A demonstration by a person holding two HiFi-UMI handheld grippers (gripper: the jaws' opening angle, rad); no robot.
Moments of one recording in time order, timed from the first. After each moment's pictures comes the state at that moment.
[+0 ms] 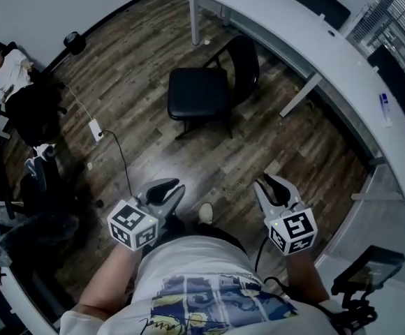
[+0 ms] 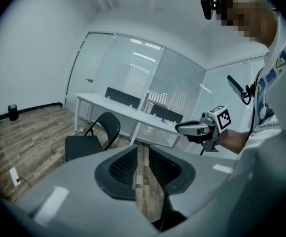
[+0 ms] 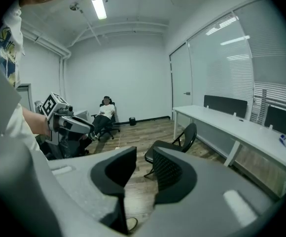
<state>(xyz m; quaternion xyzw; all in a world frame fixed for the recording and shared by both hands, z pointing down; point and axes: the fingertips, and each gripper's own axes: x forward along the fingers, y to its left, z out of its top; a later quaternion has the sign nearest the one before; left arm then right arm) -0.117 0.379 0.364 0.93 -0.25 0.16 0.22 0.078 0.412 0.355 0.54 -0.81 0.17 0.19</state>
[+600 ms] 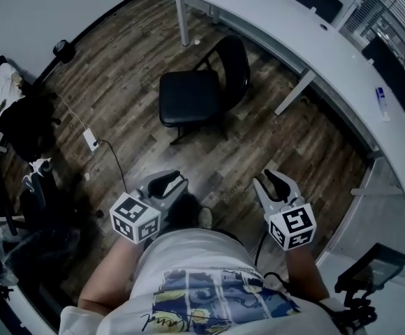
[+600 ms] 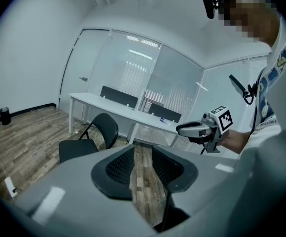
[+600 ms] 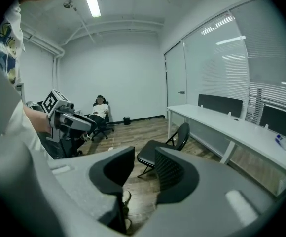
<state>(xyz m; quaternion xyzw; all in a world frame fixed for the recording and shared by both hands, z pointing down) -0.085 0.326 0.367 0.94 -0.22 0.16 0.21 0.105 0.377 0.361 0.56 -0.79 0.18 0.19</state>
